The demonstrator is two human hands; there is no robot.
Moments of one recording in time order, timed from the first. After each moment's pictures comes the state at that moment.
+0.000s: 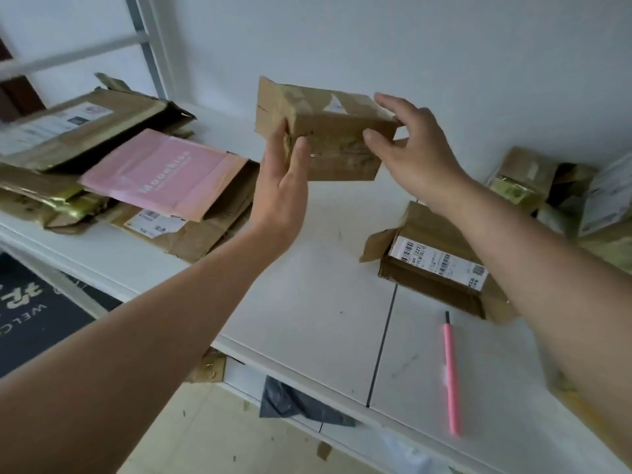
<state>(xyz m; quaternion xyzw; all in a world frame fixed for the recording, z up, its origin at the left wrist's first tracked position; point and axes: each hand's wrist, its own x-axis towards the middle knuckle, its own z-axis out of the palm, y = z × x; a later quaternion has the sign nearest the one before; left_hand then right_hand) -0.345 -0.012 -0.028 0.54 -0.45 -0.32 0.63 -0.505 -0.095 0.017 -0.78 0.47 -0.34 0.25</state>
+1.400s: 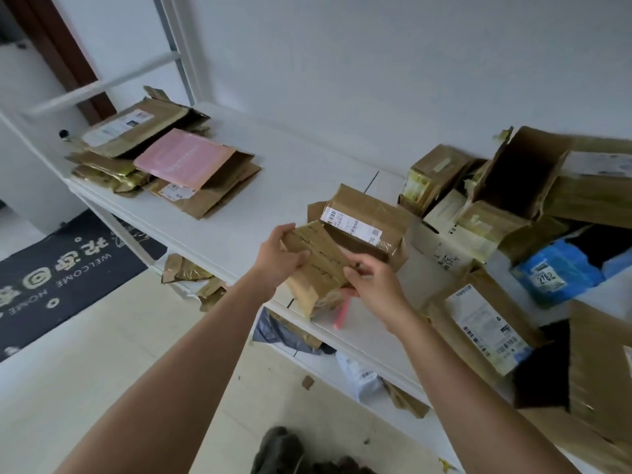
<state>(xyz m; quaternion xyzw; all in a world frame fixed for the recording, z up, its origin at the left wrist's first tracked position) -0.476 0.107 -0.029 0.70 -0.30 -0.46 0.46 -0.672 0.074 -0.039 -0.59 0.51 -0.26 0.57</state>
